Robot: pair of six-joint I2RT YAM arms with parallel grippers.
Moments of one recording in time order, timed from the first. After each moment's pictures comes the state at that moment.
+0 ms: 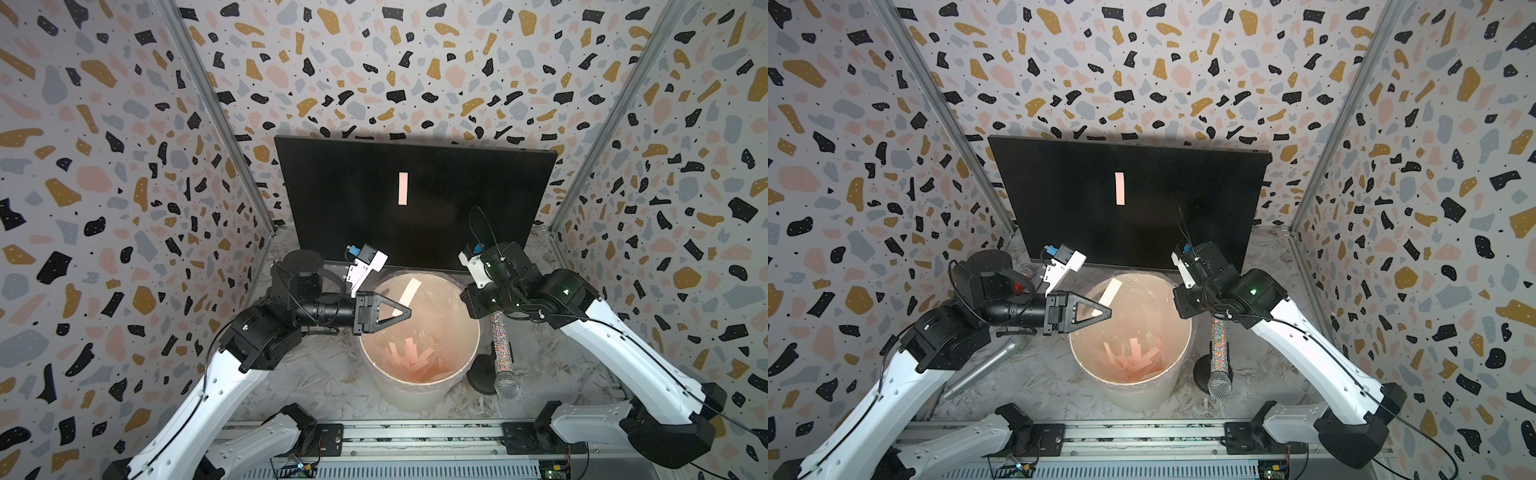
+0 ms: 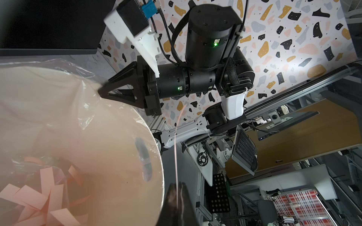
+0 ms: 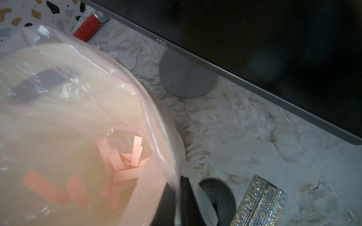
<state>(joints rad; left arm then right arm) -0.63 0.96 1.33 -0.68 0.88 -0.66 0.79 1.27 1.54 -1.13 0.03 0.31</state>
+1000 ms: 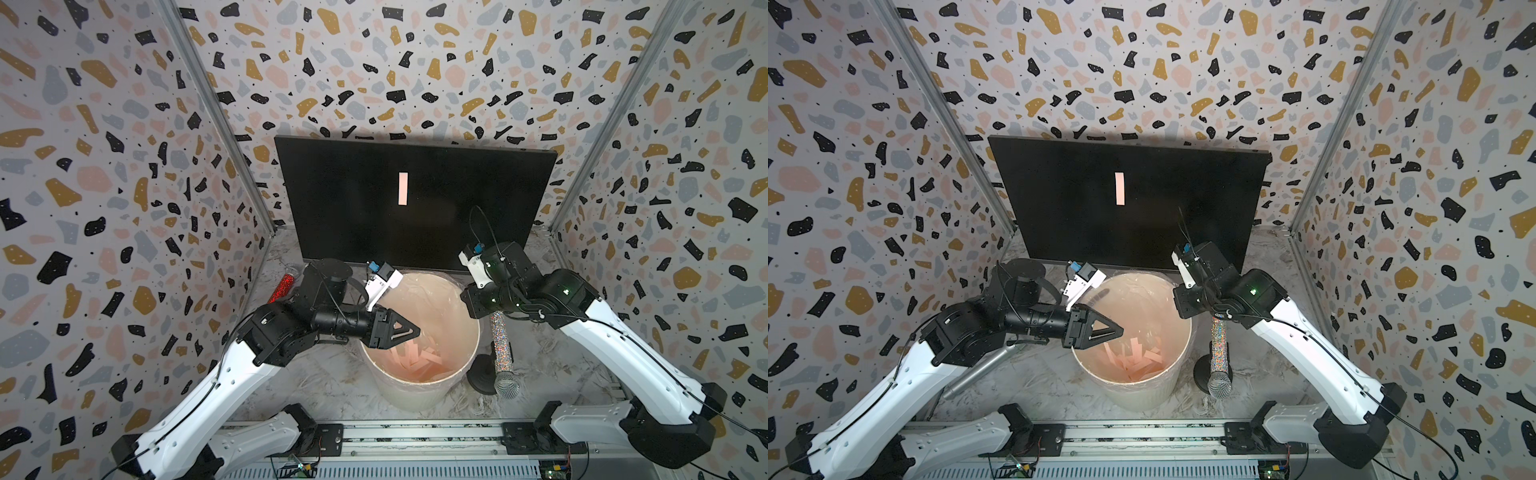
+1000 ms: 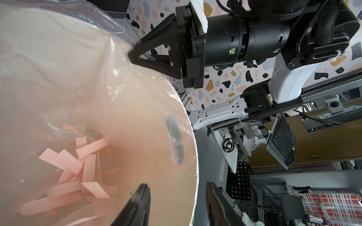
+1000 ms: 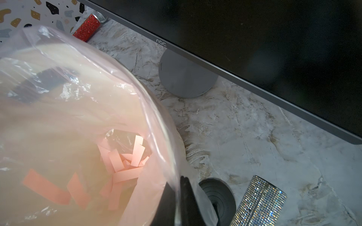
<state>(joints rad) -0.75 1.01 1.33 -0.86 0.70 -0.52 0.79 1.27 1.54 -1.13 0.03 0.31</state>
